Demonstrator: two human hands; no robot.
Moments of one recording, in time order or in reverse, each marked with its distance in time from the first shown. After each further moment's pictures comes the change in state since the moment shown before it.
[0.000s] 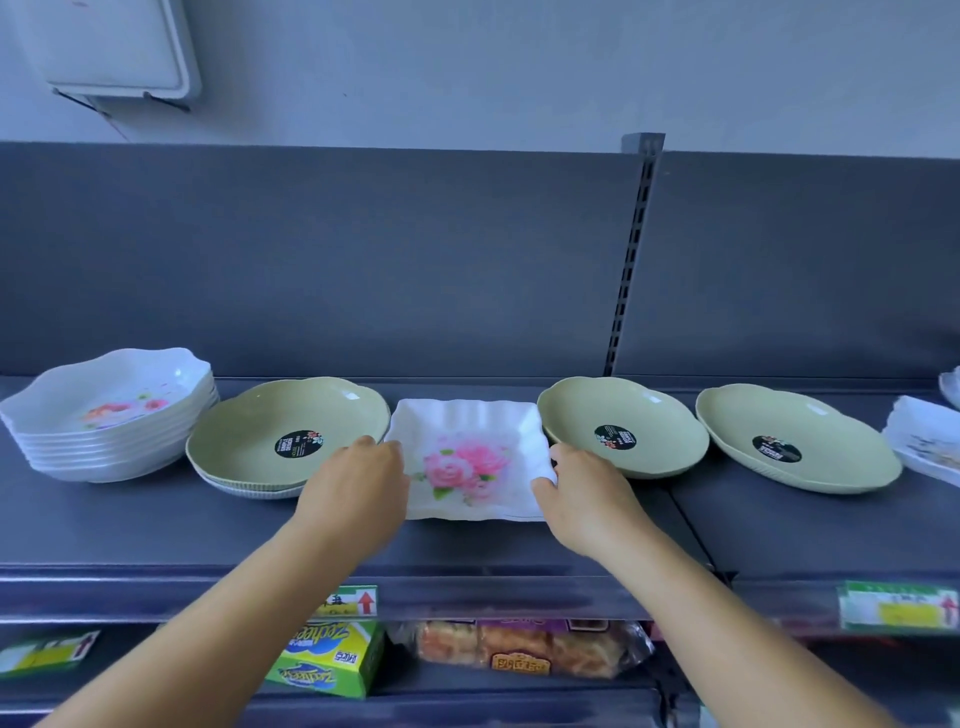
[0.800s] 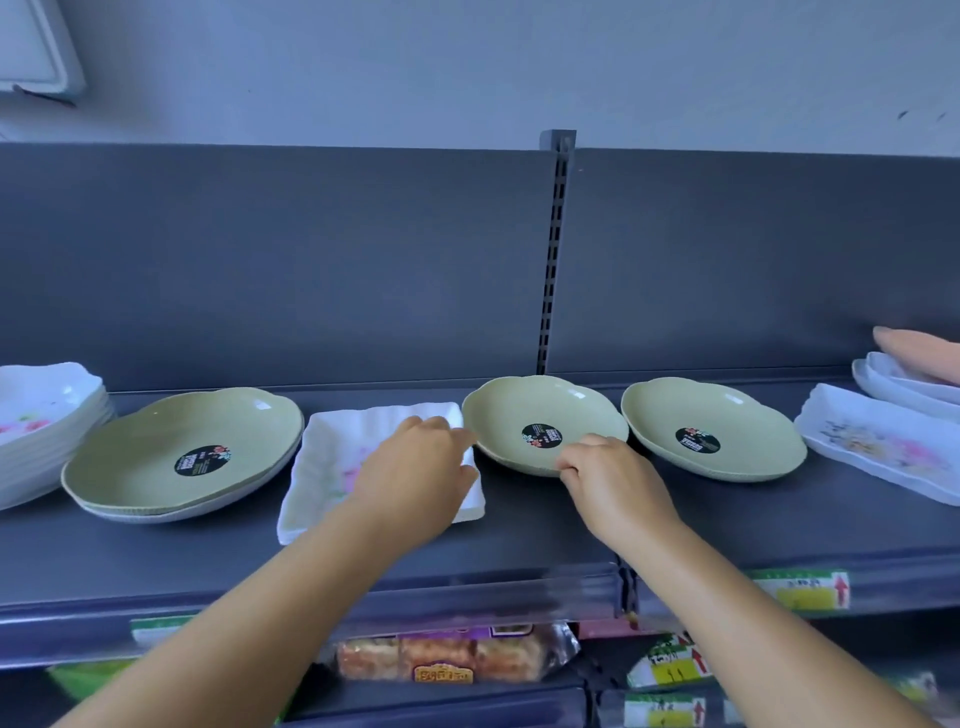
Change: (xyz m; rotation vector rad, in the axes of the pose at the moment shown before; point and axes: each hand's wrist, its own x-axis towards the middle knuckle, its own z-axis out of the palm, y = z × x) left_hand 0.018 0.113 -0.009 -0.163 0.091 0.269; right_hand 0.010 0.104 -0.032 -0.222 0.212 -0.084
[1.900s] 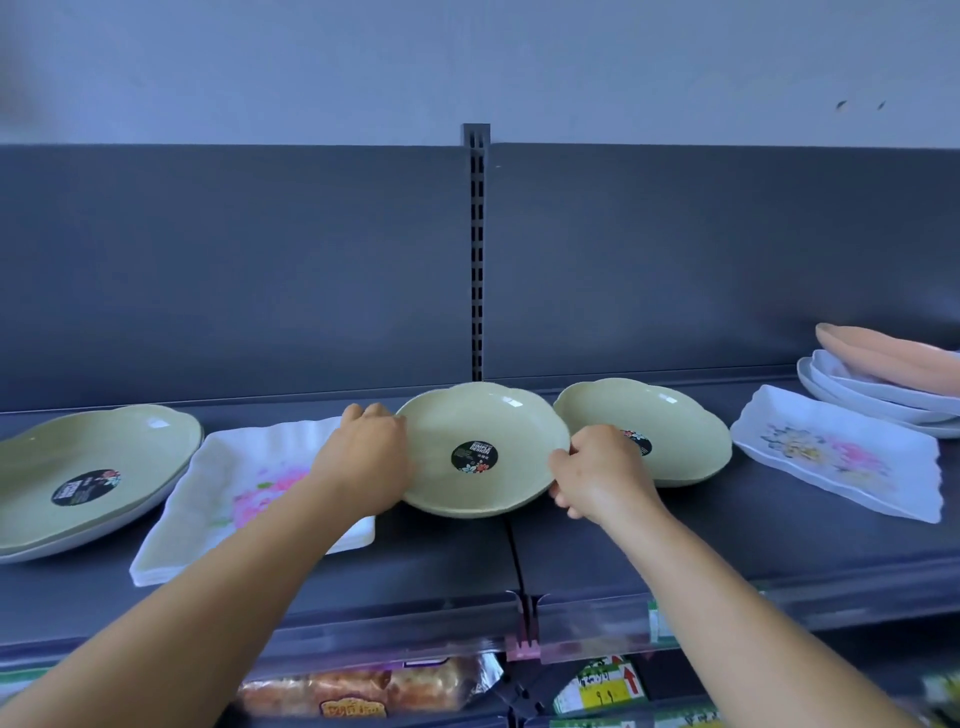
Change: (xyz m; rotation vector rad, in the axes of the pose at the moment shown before) left_hand 0.076 0.020 0.039 0.067 -0.080 -0.089; right_hand 0.017 0.061 -0.033 0.526 -0.103 0.459
